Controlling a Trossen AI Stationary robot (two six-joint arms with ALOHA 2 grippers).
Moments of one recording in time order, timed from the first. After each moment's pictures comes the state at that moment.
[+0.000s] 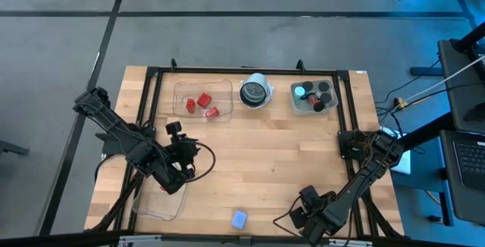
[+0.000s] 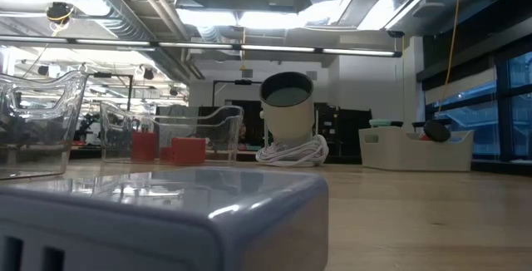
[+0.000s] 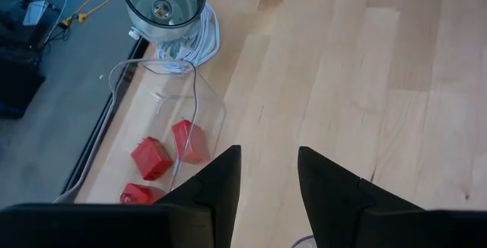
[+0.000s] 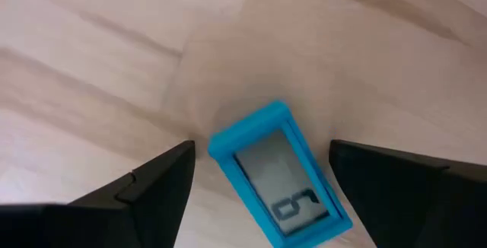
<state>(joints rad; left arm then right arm) -0.66 1.41 1.34 -1.28 -0.81 -0.81 0.97 1.97 1.27 -0.93 0.06 2.08</state>
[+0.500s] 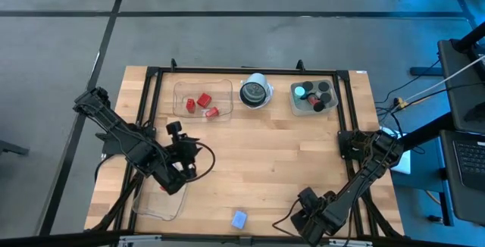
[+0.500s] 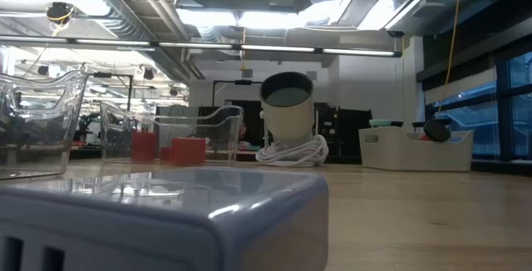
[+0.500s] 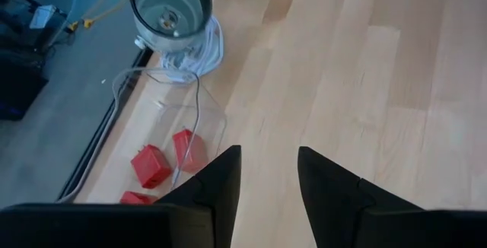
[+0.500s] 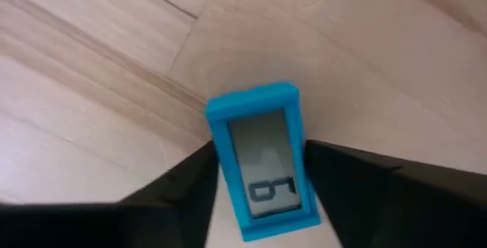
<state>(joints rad) -0.66 1.41 1.34 -1.26 -0.85 -0.83 0.97 1.97 1.27 -0.91 0.01 1.97</state>
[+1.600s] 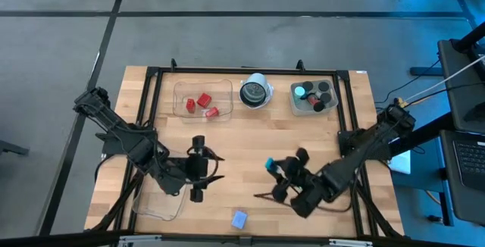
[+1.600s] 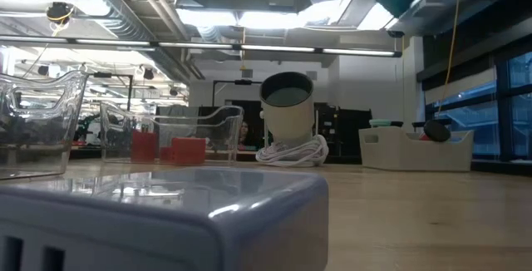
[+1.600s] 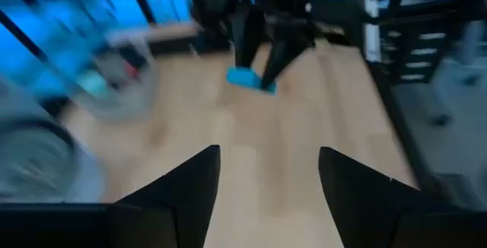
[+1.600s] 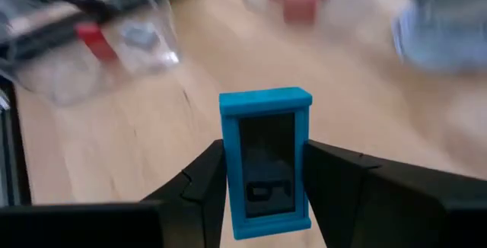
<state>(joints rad) -0.65 1.41 1.34 -0.56 -0.67 -0.30 0.74 1.66 1.27 -0.74 0.89 1.21</state>
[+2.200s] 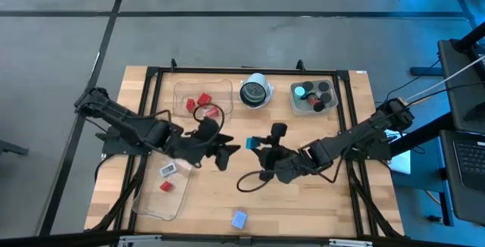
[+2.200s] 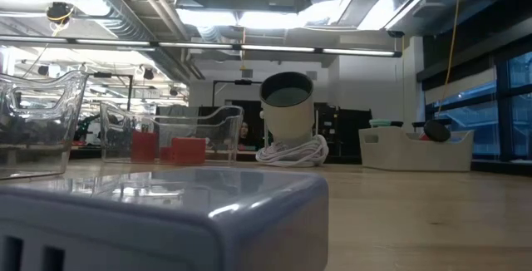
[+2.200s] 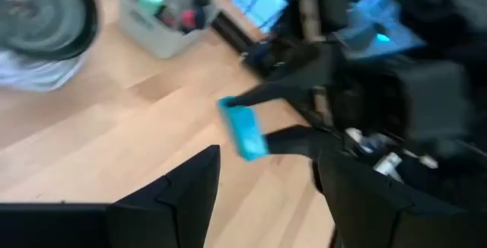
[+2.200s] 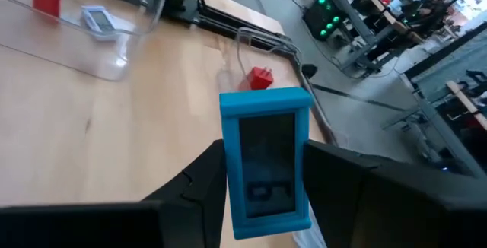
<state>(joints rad) -0.43 1.41 1.34 -0.47 -0.65 -1.00 0.50 1.62 1.27 -0.34 0.88 -0.02</state>
